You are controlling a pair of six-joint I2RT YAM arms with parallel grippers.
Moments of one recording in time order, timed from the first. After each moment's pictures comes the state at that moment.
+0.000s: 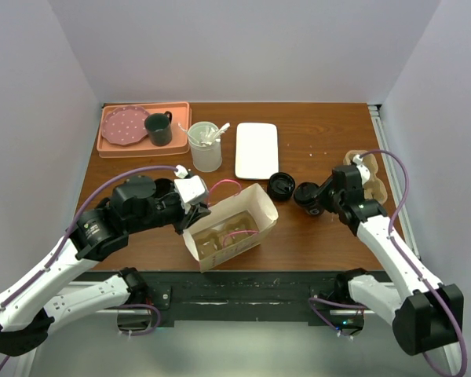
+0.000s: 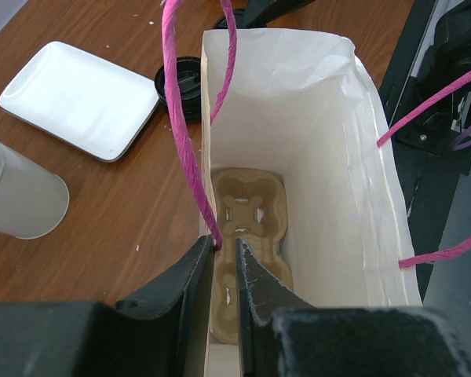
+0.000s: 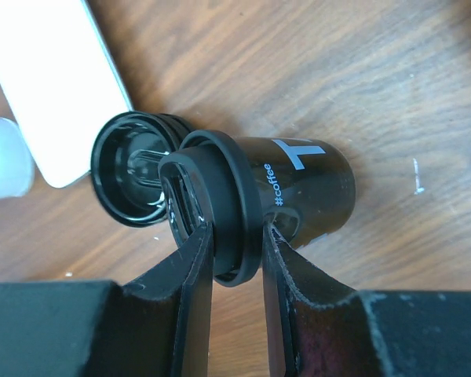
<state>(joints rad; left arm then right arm) -0.87 0.79 1.08 -0.67 0.19 0.14 0.24 1.01 0.71 -0.47 0.20 0.85</state>
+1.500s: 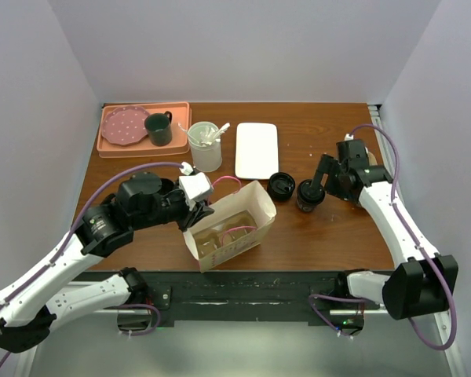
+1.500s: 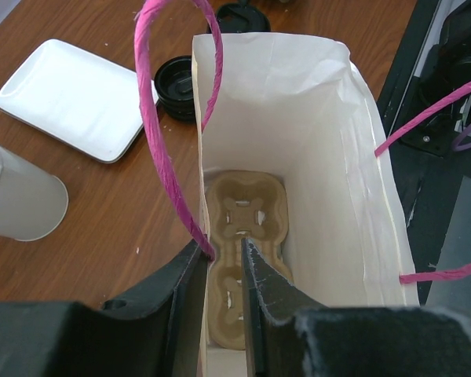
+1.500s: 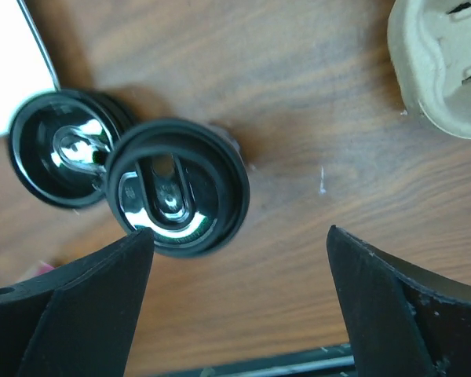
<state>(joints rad) -0.87 0.83 1.09 -0.66 0.19 0.13 0.15 1.22 1.04 -0.81 0.16 0.51</state>
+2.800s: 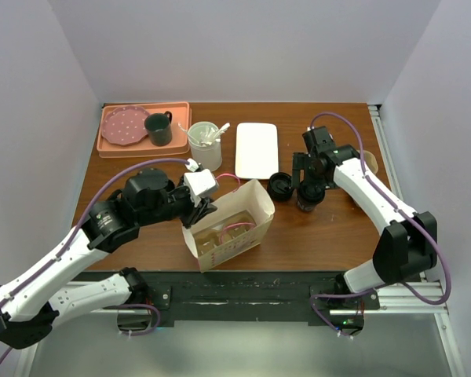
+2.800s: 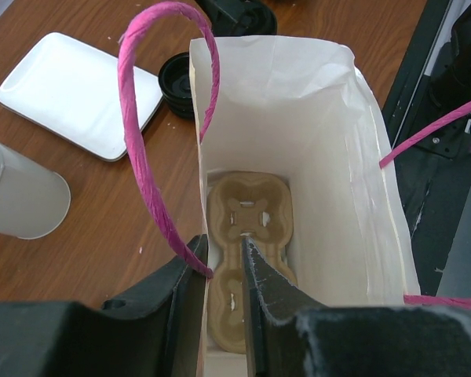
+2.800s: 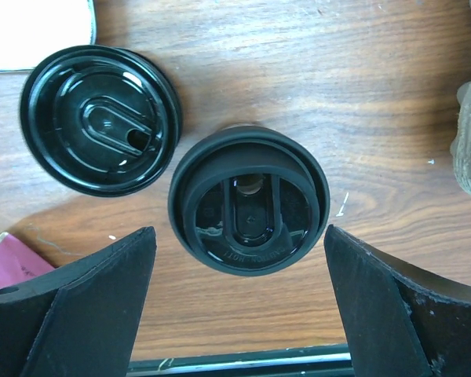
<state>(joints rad) -0.87 0.88 1.11 -0.65 0.17 0.13 0.34 1.48 1.24 -0.87 0.24 0.37</state>
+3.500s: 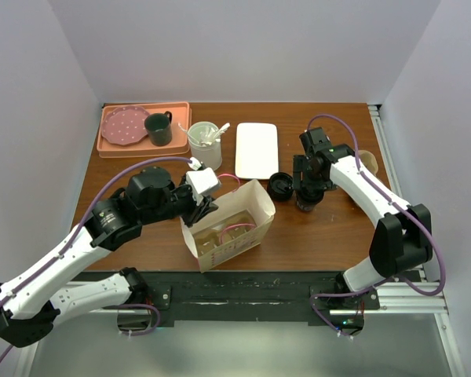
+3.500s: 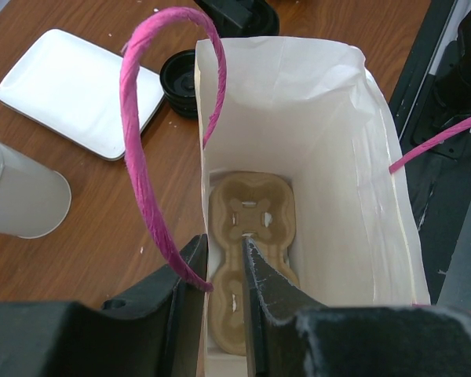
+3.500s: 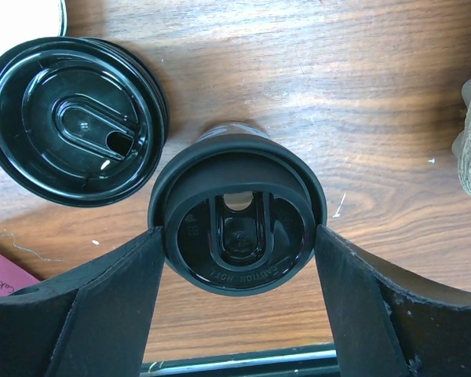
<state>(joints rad) -0.87 0.90 1.11 -0.65 0.17 0.14 0.34 1.53 1.24 -0.88 0.25 0.36</state>
